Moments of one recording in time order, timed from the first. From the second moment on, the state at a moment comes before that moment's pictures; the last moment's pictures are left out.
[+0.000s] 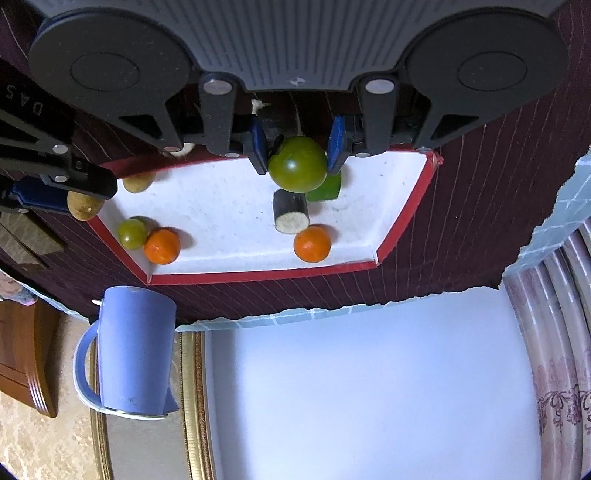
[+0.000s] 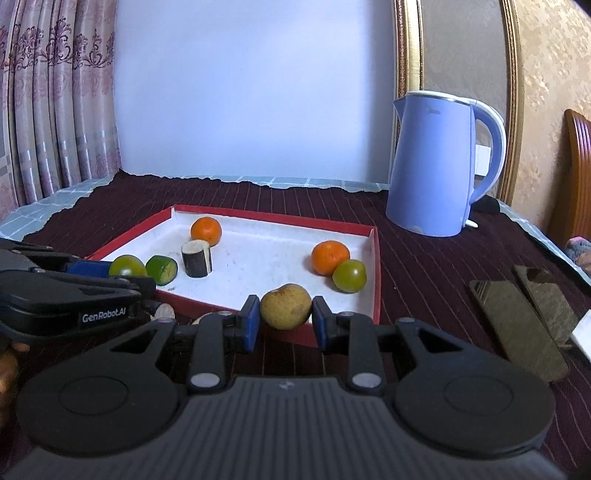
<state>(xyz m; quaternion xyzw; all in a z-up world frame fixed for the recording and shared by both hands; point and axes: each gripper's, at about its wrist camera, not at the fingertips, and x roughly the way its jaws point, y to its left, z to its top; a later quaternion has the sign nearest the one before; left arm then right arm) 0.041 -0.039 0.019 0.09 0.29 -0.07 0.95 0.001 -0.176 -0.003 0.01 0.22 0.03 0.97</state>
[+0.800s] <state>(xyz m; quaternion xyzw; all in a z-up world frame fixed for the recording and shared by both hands) 0.088 -0.046 0.015 0.10 0.32 -0.06 0.94 0.033 -0.174 0.009 0.01 0.22 0.03 0.98</state>
